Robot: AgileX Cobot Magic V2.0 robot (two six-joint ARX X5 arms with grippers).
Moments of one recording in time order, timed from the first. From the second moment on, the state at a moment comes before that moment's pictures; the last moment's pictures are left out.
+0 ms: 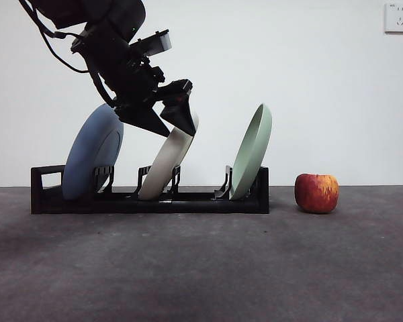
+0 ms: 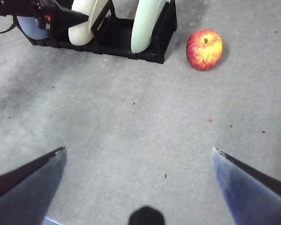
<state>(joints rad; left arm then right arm) -0.43 1.86 1.43 -0.17 0.19 0.17 0.08 0.69 1.04 -1.03 -0.35 -0.05</state>
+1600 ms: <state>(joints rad) -0.44 1.56 1.43 -0.32 0.44 0.11 0.08 0.71 1.04 -1.03 -0.35 -0.05</state>
